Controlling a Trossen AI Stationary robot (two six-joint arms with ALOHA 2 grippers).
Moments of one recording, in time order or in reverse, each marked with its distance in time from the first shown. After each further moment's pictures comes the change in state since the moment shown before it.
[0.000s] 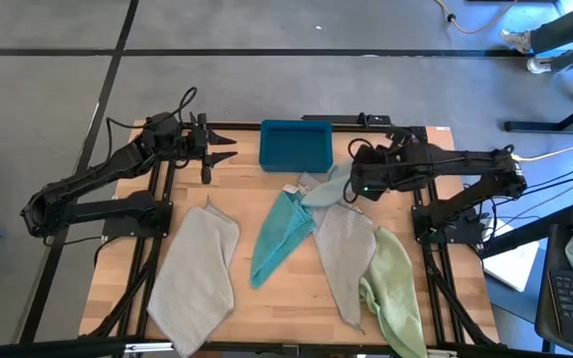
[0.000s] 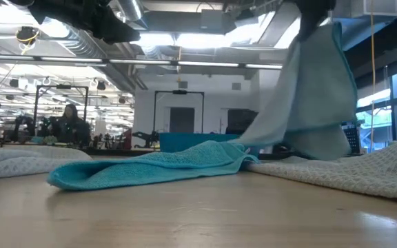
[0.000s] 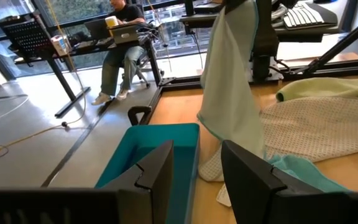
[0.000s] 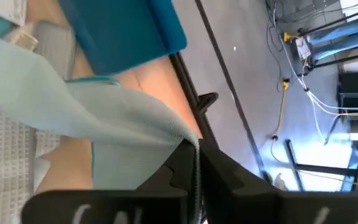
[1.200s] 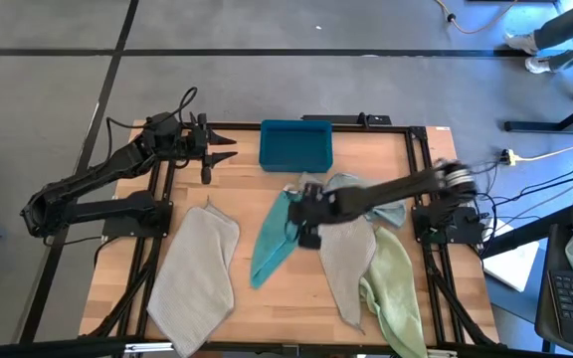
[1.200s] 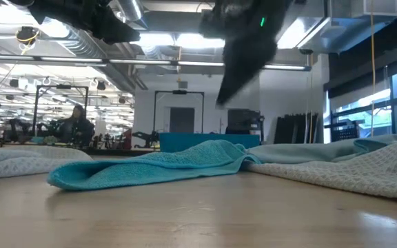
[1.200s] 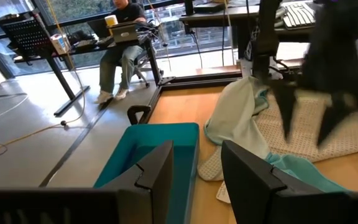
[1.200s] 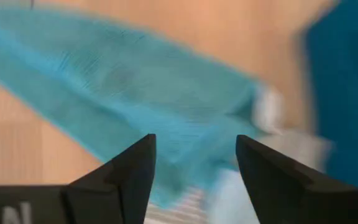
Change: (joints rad) left arm 0.000 0.000 0.000 -0.001 0.000 -0.005; right arm 0.084 0.423 -0.177 0.952 -0.499 -0.308
